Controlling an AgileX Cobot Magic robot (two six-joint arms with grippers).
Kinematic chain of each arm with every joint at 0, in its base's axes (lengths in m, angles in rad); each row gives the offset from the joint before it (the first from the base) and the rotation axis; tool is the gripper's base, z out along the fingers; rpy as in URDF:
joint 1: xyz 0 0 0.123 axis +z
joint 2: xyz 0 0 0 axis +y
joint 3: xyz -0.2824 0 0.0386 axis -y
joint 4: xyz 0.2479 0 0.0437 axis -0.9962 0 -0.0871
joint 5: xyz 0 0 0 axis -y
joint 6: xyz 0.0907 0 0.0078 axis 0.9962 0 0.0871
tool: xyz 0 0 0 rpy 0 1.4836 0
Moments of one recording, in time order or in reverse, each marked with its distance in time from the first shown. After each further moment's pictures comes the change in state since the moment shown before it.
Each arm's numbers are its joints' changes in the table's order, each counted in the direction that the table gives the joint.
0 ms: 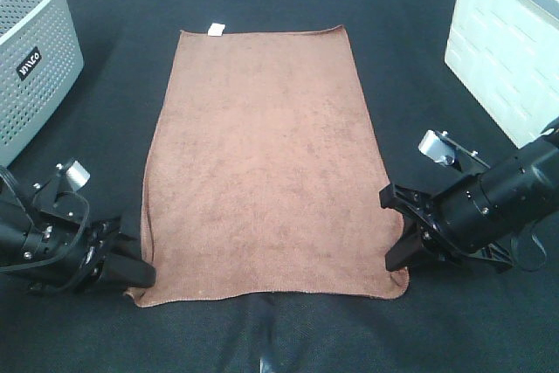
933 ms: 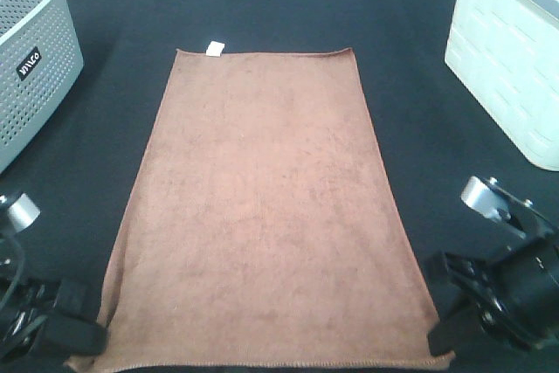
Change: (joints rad) left arm 0.000 -0.367 -0.261 -0.247 0.032 -0.187; right arm 0.000 -0.356 -0.324 0.128 -0.062 0.122
